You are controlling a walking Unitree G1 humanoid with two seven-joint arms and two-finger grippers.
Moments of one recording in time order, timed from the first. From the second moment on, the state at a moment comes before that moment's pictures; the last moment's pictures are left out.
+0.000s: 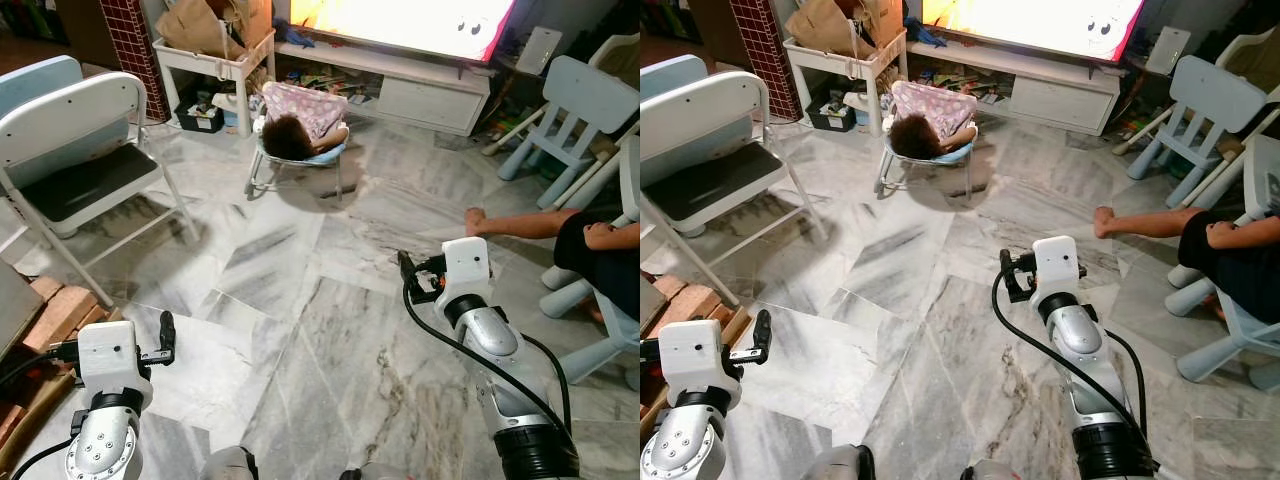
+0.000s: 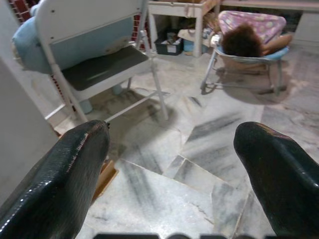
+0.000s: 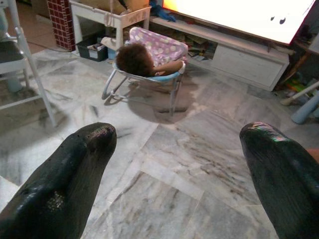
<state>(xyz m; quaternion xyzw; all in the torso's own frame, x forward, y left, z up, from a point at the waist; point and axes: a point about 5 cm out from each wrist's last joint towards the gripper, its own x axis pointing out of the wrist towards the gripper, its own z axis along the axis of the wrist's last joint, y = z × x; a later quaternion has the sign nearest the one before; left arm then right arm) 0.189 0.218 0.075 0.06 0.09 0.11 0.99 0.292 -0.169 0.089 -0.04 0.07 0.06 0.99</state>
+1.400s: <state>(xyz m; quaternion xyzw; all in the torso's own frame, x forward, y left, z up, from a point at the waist) 0.190 0.220 0.079 0.08 0.10 0.12 0.99 0.299 -0.161 0.087 -0.03 0.06 0.09 0.99</state>
